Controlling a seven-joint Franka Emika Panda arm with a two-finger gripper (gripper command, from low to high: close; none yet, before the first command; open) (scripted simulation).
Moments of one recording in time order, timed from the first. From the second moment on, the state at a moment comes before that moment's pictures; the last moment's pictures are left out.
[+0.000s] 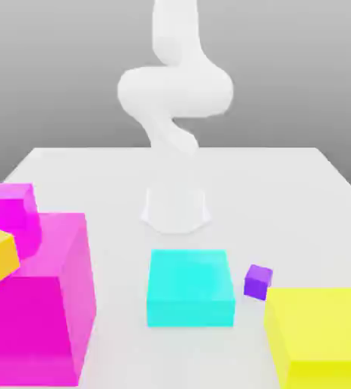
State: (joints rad) arm 0.05 -0.74 0.00 -2.37 0.01 2.36 0.74
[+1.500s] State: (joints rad) arm 0.42 -0.05 0.00 -2.87 0.00 2.81 0.25
